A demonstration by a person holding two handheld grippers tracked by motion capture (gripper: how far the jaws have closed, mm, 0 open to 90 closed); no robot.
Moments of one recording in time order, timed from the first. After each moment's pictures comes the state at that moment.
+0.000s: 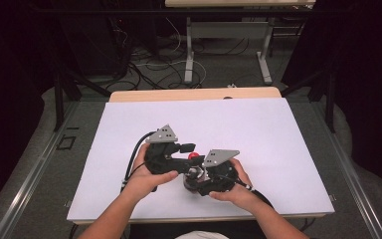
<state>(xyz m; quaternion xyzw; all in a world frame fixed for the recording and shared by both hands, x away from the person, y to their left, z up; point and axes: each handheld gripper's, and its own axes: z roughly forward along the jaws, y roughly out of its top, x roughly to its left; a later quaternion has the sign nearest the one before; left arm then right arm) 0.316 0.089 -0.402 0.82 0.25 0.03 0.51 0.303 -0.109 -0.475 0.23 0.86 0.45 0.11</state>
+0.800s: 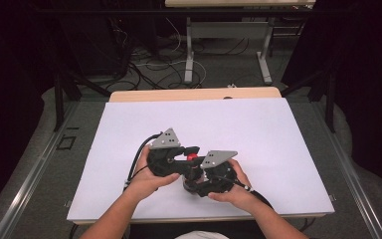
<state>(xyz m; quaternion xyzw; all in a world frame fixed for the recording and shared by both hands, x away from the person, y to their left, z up) 0.311 0.081 -0.413 0.82 0.23 0.07 0.52 0.302 -0.106 -0.476 0.23 0.86 0.44 0.10</state>
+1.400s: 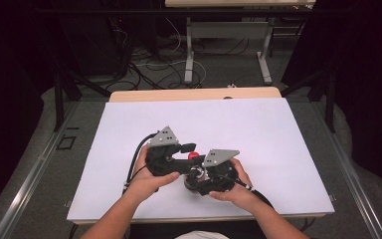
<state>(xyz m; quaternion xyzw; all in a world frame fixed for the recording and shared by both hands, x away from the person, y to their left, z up) 0.312 0.088 -0.404 0.81 0.25 0.06 0.52 0.303 -0.109 -0.475 0.23 0.85 0.45 0.12</state>
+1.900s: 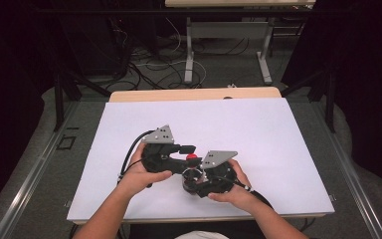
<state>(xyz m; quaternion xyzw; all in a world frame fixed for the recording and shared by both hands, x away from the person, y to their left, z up) 0.325 0.095 -0.410 0.83 0.20 0.01 0.52 0.301 -0.105 -0.476 0.22 0.86 0.45 0.11</state>
